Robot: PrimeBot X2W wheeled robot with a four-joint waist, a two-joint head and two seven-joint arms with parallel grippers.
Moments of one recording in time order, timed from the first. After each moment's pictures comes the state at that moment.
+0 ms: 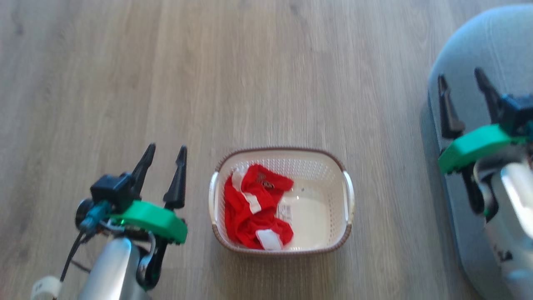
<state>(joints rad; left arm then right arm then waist) -0.22 0.10 -0.22 0.33 -0.31 -0.13 -0.26 -0.51 -0.35 0.24 0.41 0.39 0.12 -0.25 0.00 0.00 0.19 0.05</state>
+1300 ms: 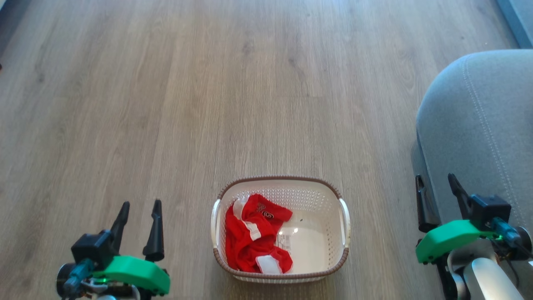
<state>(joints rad) 0.04 0.05 -0.04 0.25 -0.23 -0.12 -0.26 -0.10 -0.16 0.09 0.32 0.30 0.12 -0.25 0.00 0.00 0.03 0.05</state>
